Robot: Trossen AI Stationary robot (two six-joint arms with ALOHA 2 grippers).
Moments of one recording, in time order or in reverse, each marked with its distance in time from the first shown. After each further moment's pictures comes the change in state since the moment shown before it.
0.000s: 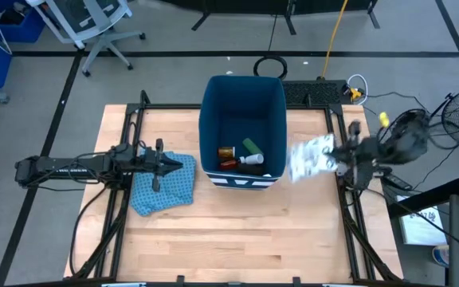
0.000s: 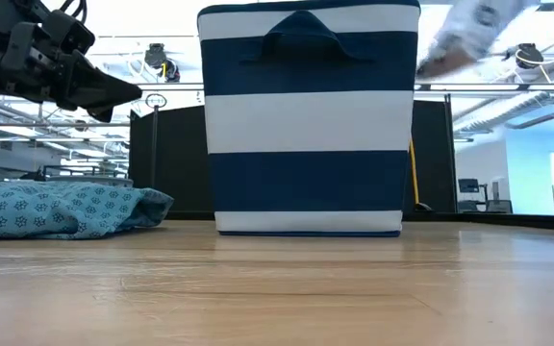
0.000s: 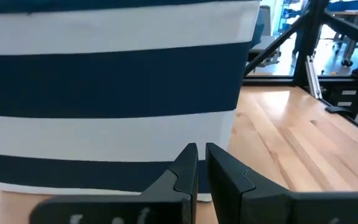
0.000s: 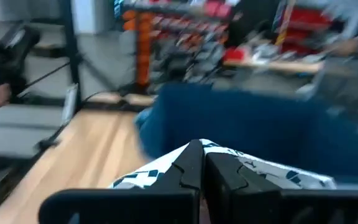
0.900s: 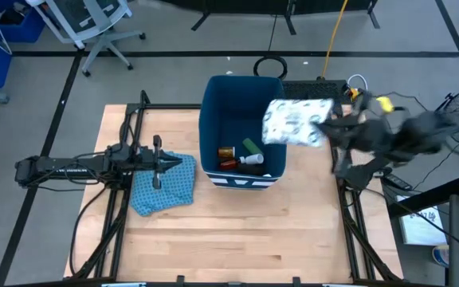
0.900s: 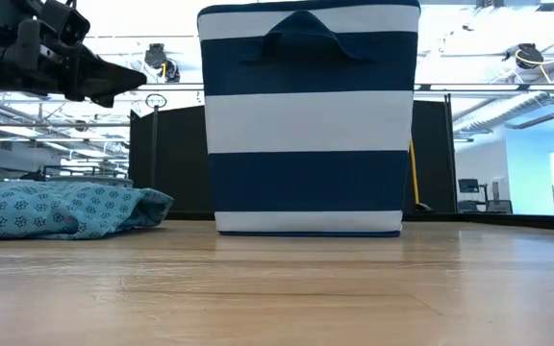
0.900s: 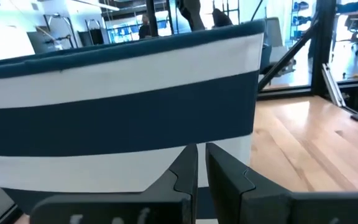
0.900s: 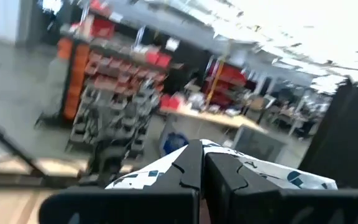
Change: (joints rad) left arm 0.000 0.000 0.000 0.089 -0.048 0.108; right arm -0.201 0.681 0.757 0.251 0.077 -0.454
